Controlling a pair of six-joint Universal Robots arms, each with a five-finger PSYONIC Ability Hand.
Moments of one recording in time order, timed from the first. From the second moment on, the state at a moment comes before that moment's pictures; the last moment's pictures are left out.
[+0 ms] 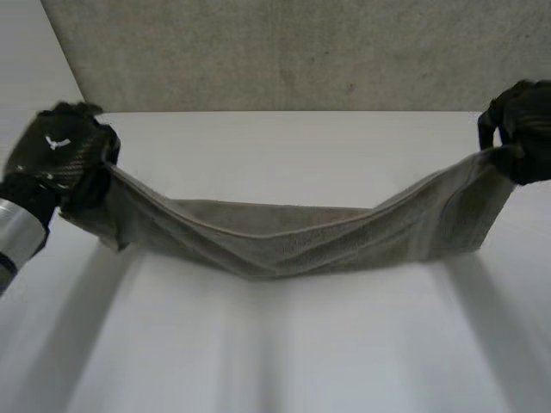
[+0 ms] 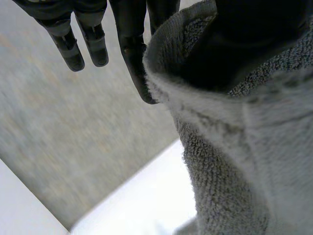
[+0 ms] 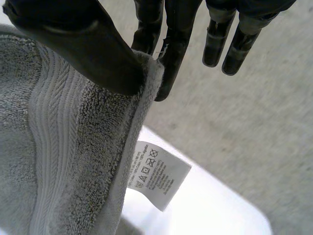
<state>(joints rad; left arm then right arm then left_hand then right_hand) 4.63 -1.49 -1.90 3.40 -1.21 3.45 1.51 -1.68 1.62 0.19 1.04 2.84 1.31 1.35 0.23 0.24 1.16 1.34 1.33 0.23 0.25 1.18</state>
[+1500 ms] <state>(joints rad) 4.62 -2.47 -1.10 3.35 -1.21 3.73 1.71 -0.78 1.06 0.06 1.29 2.73 0.72 0.73 0.23 0.24 0.55 1.08 1.08 0.23 0.25 0.92</state>
